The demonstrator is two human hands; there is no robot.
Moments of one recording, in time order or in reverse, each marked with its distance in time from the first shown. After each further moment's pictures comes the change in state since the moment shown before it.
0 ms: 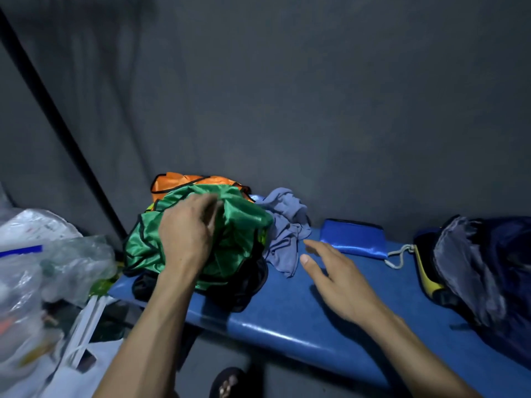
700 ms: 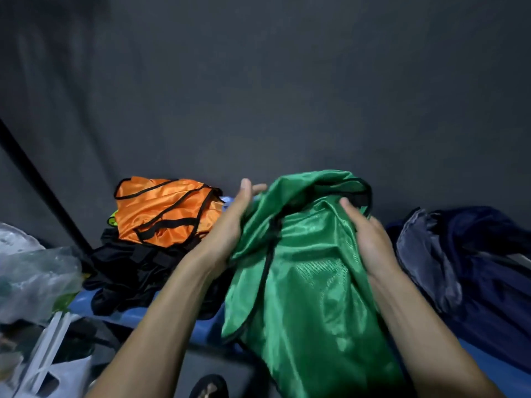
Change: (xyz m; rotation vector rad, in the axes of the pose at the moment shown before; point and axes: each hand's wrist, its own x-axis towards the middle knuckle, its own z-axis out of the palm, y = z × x) left_hand 0.008 0.128 0.009 -1.084 -0.723 -0.520; right_hand 0.013 0.020 -0.075 1.098 0.400 0.400
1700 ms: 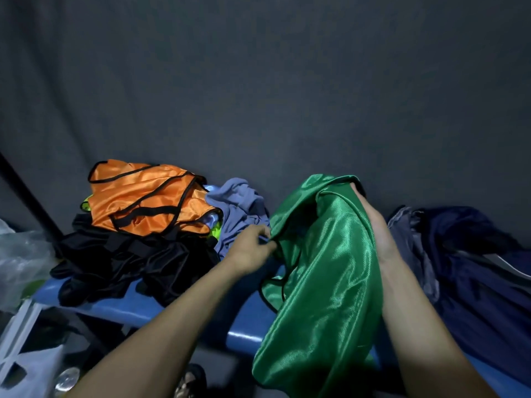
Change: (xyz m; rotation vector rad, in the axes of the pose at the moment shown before) left_hand 0.052 -0.119 0.036 0.547 -0.118 -0.008; right_hand 0.027 -0.008 -0.035 0.233 -0.283 0.146
